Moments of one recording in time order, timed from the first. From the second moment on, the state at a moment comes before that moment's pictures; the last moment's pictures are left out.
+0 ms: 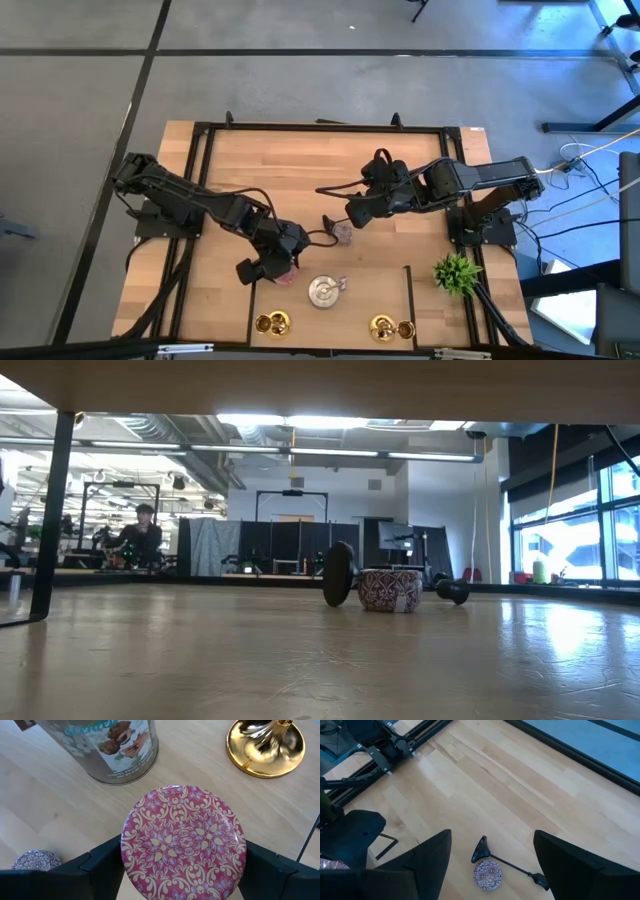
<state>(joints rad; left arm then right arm) -0.32 1.55 1.30 -0.74 0.29 0.55 0.28 1.61 1.81 -1.20 0.55 0.94</state>
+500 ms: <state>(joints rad) -0.32 1.55 1.30 -0.74 0.28 0.55 0.28 1.61 1.81 -1.20 0.55 0.93</state>
